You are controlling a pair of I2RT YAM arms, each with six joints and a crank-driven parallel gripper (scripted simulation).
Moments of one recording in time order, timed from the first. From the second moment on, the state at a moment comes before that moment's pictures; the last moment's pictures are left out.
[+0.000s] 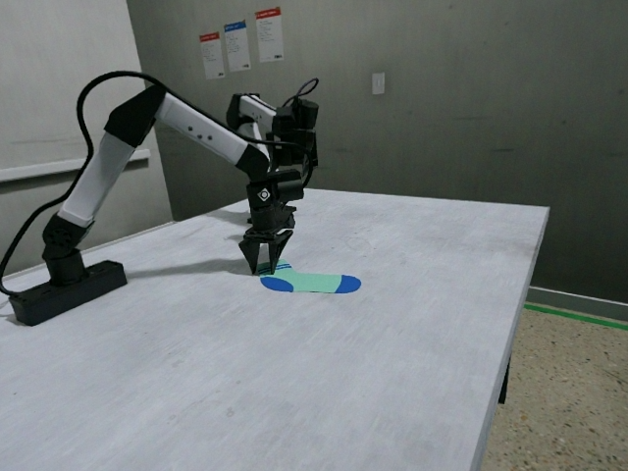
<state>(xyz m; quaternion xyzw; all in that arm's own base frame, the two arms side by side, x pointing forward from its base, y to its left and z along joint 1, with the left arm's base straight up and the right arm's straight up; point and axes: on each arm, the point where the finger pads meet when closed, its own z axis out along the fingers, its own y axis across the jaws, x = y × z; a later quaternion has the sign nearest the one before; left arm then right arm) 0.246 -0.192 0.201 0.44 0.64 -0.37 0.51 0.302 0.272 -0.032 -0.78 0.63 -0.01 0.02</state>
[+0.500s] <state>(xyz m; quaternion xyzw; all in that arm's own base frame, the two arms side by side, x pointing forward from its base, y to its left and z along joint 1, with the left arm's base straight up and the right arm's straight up) 0.246 -0.192 0.201 0.44 0.64 -0.37 0.51 0.314 0.274 -0.032 -0.78 0.63 -0.03 0.04</state>
